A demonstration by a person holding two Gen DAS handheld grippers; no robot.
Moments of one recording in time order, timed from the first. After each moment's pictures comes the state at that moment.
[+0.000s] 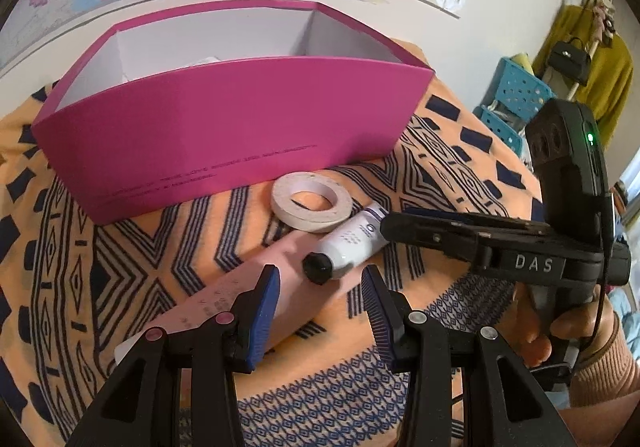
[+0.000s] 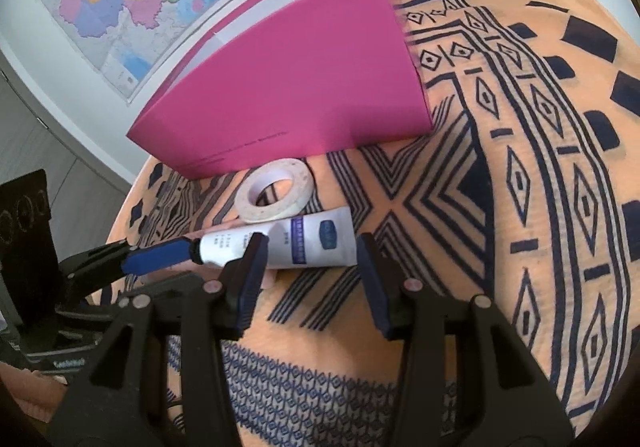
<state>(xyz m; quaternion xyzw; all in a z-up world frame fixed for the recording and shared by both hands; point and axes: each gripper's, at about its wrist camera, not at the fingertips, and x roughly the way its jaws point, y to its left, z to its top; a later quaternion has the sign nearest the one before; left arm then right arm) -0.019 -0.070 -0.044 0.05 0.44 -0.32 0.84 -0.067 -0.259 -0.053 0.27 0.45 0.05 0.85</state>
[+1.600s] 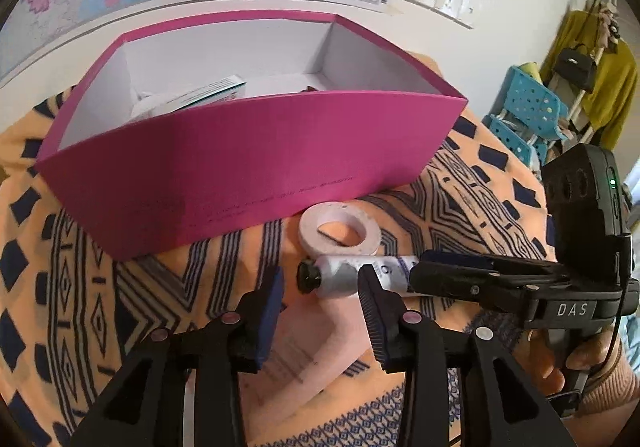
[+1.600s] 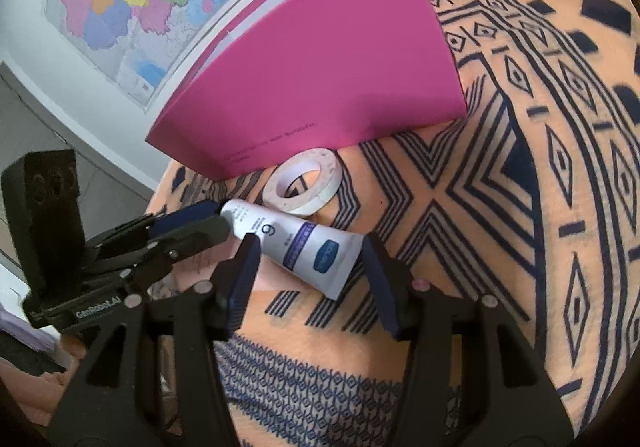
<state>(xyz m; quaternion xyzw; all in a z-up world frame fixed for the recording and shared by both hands) 0.012 -0.063 -0.039 0.05 0.43 -0.32 0.84 -0.062 -0.251 -0.060 0.33 0.44 0.08 0.83</state>
